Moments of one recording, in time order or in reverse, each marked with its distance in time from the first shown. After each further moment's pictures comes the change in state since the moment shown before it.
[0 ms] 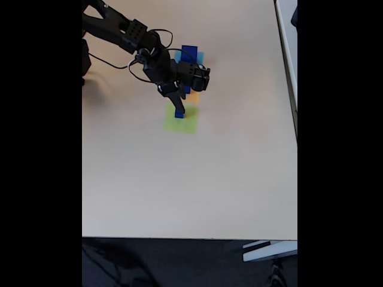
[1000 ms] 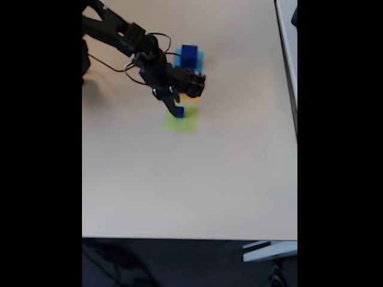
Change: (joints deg) arm 1.8 0.0 1.8 0.4 0.5
